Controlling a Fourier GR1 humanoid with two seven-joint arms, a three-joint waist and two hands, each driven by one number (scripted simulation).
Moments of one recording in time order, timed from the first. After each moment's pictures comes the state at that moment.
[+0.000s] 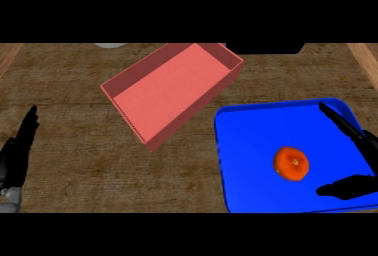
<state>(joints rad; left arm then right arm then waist) -0.02 0.51 -0.03 -1.39 0.00 0.28 0.06 -0.04 -0.72 0.17 -1.54 0.05 0.10 -0.20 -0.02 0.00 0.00</state>
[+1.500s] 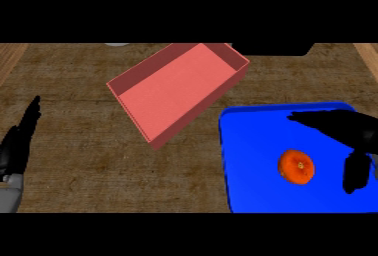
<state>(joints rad) -0.11 0.49 0.02 -1.31 -0.07 0.21 0.06 -0.39 -0.82 0.39 -1.55 0.42 0.73 0.18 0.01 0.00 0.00</state>
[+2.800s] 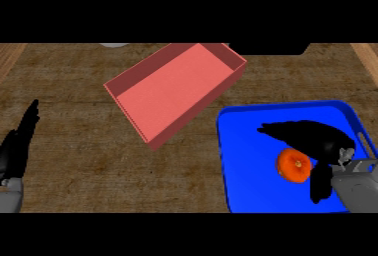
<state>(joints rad) -0.09 0.41 0.13 -1.33 -0.17 0.13 0.05 -0.32 -0.50 0.28 -1.66 0.63 0.94 0.21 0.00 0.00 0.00</state>
